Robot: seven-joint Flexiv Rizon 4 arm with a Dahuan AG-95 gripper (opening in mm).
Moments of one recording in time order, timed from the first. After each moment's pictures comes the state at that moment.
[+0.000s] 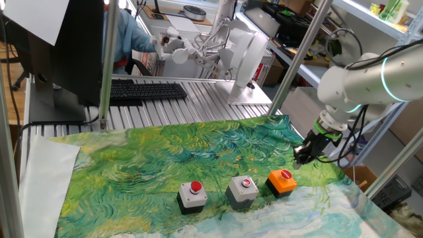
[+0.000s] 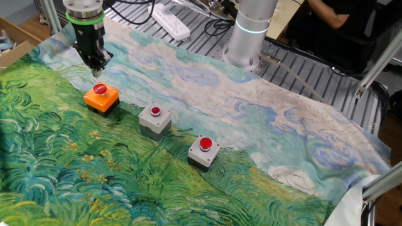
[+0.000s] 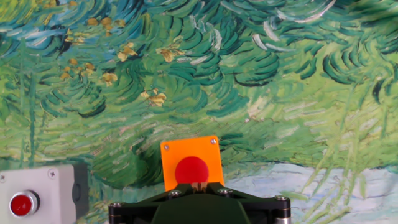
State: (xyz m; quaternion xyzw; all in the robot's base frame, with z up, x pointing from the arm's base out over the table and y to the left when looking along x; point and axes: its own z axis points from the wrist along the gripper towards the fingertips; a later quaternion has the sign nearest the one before) arm 0.512 -0.287 0.123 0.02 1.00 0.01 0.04
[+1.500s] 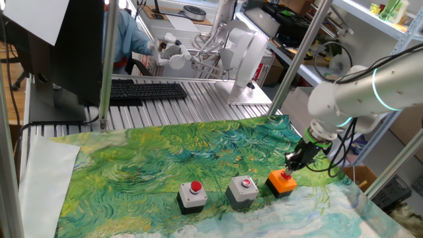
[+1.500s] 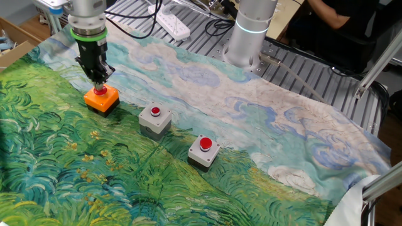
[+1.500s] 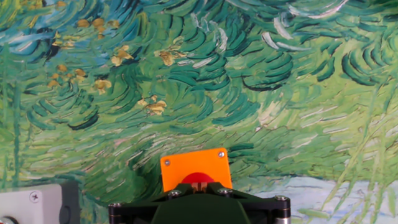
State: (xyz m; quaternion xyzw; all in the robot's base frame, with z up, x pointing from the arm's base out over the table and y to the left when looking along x) arm 0.518 -0.281 0.083 0.03 1.00 0.02 0.05
